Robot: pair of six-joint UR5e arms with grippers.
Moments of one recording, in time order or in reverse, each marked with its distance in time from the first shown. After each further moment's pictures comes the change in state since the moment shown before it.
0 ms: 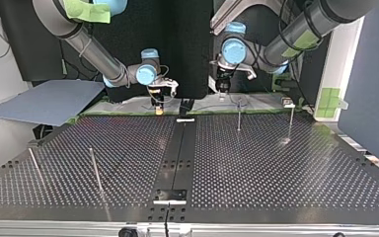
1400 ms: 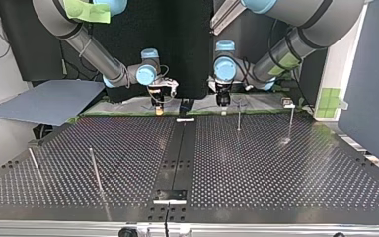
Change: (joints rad) left arm 0.002 -0.157 0.201 -0.006 -0.159 -0.027; right arm 0.000 0.000 -0.001 0.008 -0.004 -0.001
